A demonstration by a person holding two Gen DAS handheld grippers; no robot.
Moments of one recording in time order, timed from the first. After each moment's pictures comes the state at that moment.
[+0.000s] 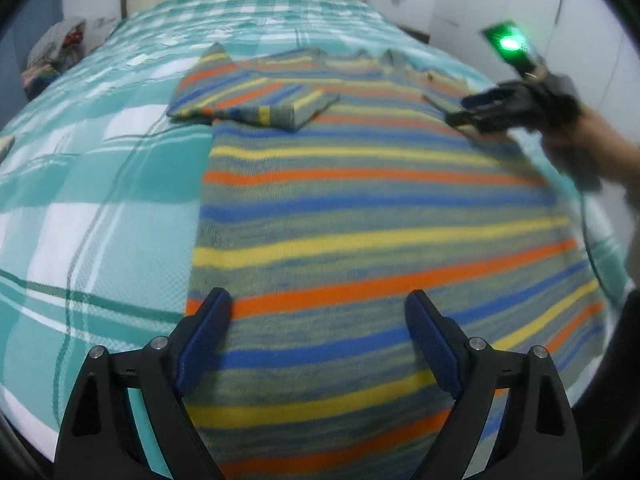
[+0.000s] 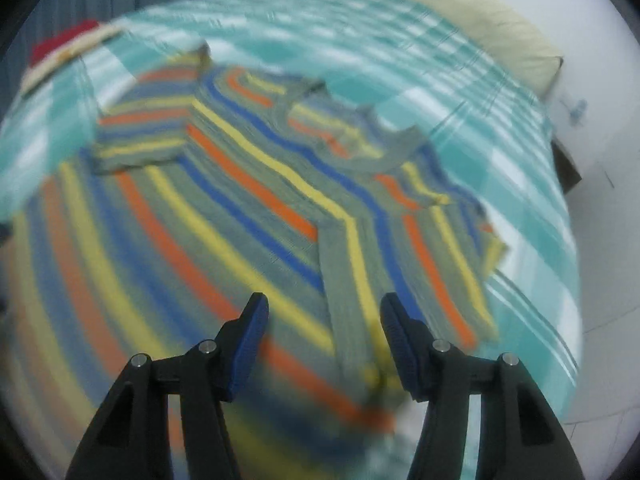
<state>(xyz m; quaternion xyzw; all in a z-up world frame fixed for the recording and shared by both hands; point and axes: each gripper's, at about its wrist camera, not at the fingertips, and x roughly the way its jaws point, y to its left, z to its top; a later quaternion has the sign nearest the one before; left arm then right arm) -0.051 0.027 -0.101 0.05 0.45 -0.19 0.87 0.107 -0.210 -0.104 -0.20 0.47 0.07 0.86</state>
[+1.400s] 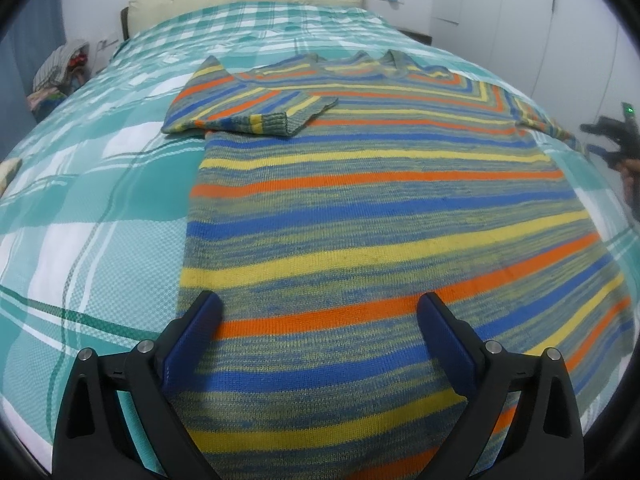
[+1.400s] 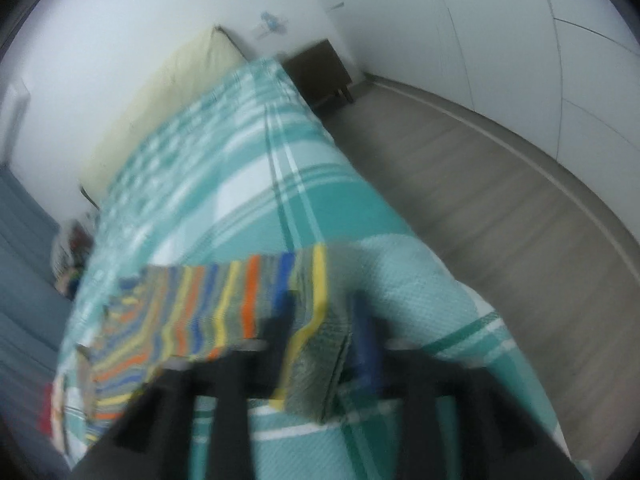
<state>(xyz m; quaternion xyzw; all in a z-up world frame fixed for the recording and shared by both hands) -0.052 0.012 -0.112 0.07 0.43 -0.17 0.88 -0.112 -0.572 -0.088 0.36 0.29 -0.17 0.87</state>
